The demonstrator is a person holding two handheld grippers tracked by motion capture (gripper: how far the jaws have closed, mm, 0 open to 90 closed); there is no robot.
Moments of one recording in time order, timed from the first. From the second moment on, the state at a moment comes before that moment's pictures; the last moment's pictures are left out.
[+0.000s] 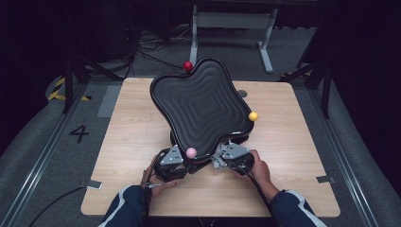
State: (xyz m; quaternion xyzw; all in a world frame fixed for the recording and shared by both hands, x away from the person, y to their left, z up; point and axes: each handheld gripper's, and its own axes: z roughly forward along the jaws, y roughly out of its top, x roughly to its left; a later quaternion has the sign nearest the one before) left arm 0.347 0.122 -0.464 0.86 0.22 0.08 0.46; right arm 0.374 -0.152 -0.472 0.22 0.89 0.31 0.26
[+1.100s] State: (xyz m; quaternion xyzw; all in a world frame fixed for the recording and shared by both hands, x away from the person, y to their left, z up) left arm 0.348 0.122 -0.464 0.86 0.21 0.09 0.46; right arm 0.337 -0.267 -0.432 0.29 0.84 0.38 0.26
